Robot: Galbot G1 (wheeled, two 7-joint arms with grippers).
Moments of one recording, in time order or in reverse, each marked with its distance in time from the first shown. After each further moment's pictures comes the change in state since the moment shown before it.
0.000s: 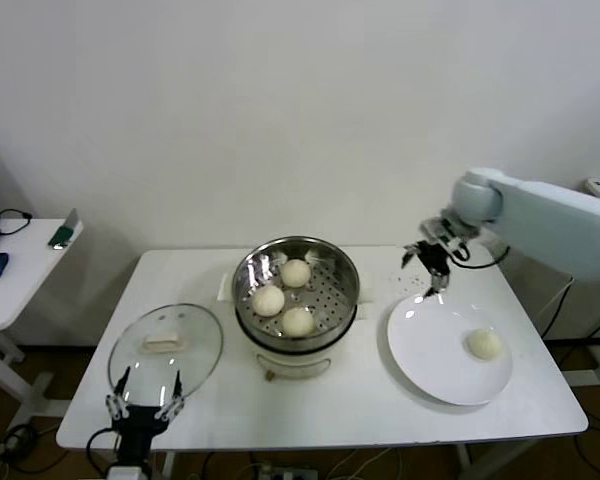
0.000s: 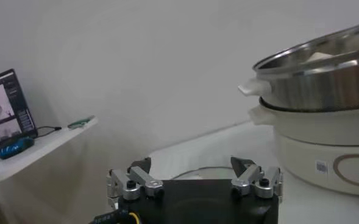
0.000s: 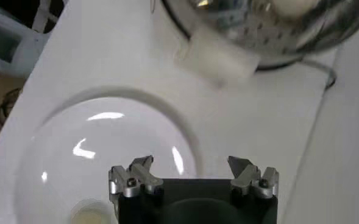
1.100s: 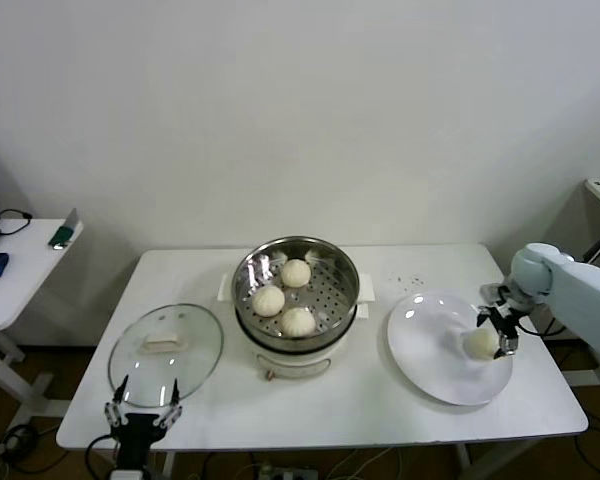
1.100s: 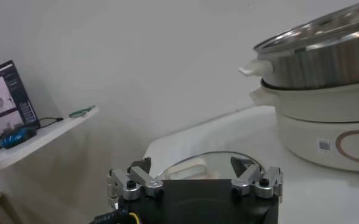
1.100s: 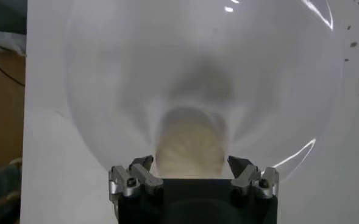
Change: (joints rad) left arm -0.003 -0.003 -0.010 0.038 0.018 0.001 -0.005; right arm -0.392 -0.070 0.320 -0.213 -0.283 -0.017 -0.022
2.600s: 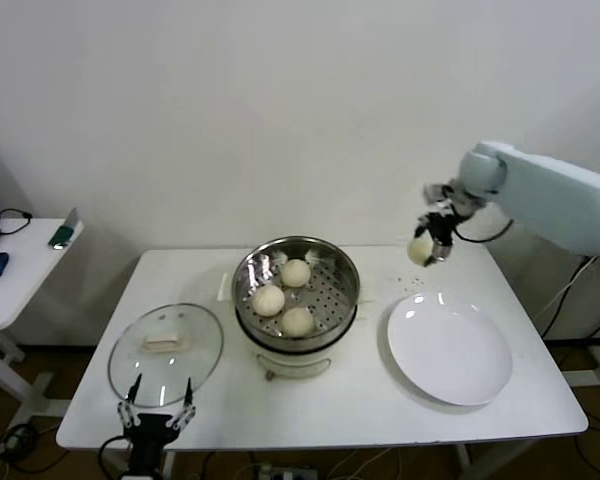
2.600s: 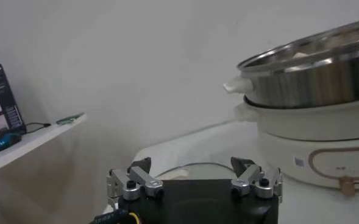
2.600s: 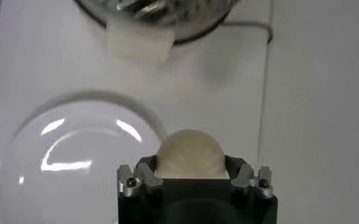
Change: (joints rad) left arm 0.029 -0.013 0.050 -0.038 -0.006 -0.028 -0.001; right arm 0.597 0.285 -0.453 0.060 0.566 -0.160 0.034
